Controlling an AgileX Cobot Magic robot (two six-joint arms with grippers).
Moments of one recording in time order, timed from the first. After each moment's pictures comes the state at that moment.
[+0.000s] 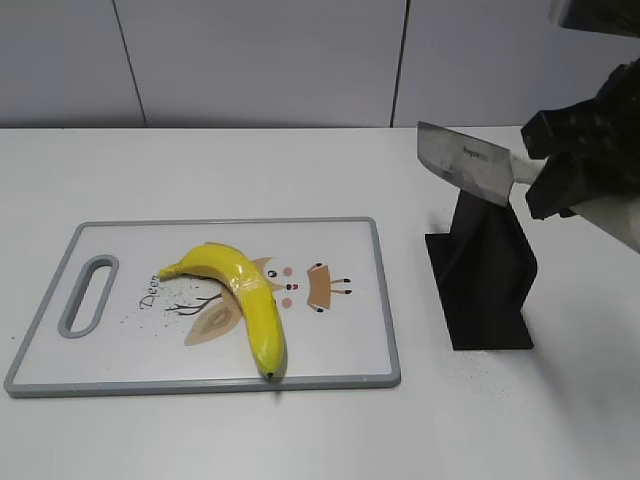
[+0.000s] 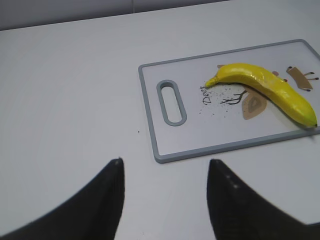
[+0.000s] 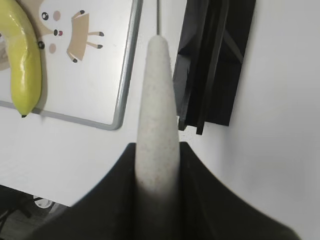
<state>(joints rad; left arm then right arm) -0.01 0.00 -0.50 -0.23 1.11 0.30 0.33 1.36 -1.06 0.20 0.94 0.13</state>
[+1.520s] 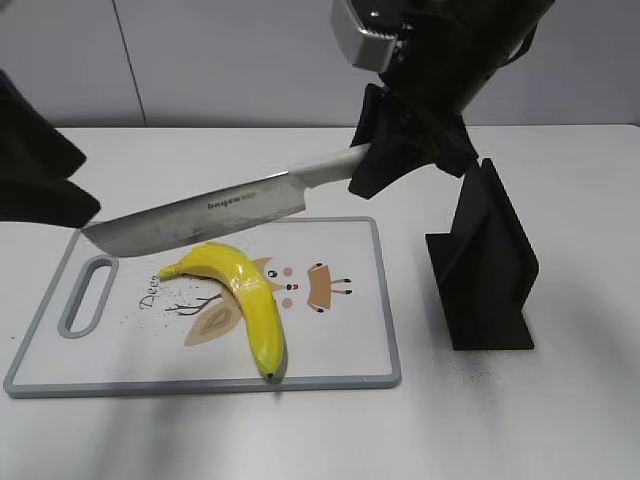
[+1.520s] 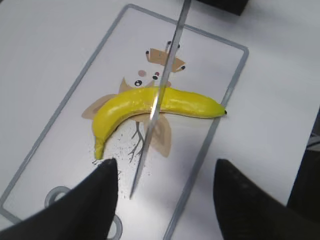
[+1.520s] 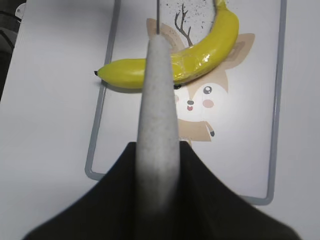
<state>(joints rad) -0.22 1.24 -0.99 -0.65 0.99 1.25 0.41 1.90 -1.59 0.59 1.20 -1.45</state>
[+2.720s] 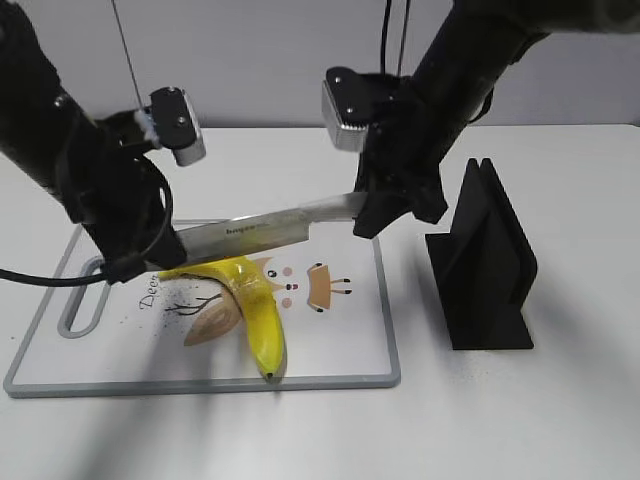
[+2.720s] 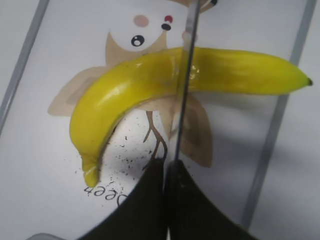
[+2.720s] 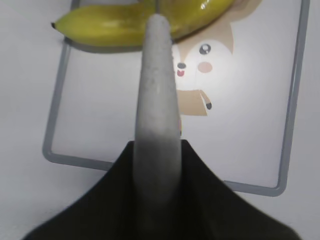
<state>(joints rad) -0.37 1.72 -1.10 -0.48 0.80 1.23 0.41 2.07 -1.60 0.49 1.09 -1.46</state>
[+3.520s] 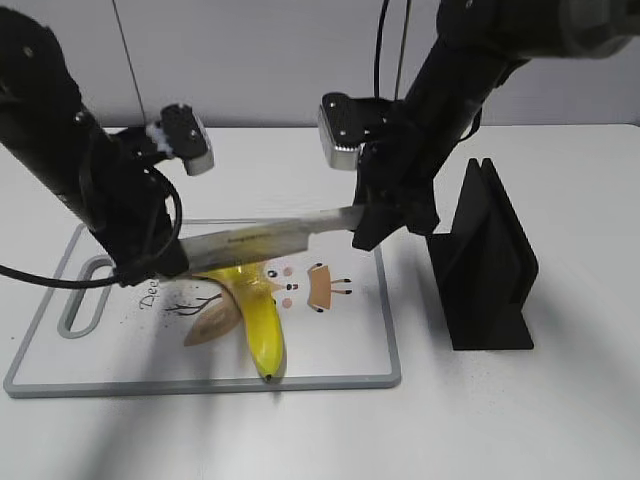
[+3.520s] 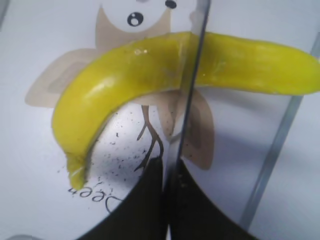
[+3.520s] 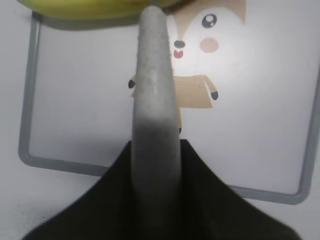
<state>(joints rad) -0.38 1.80 -1.12 -0.45 0.79 1.16 0.41 2.13 -1.61 0.47 1.05 -1.43</state>
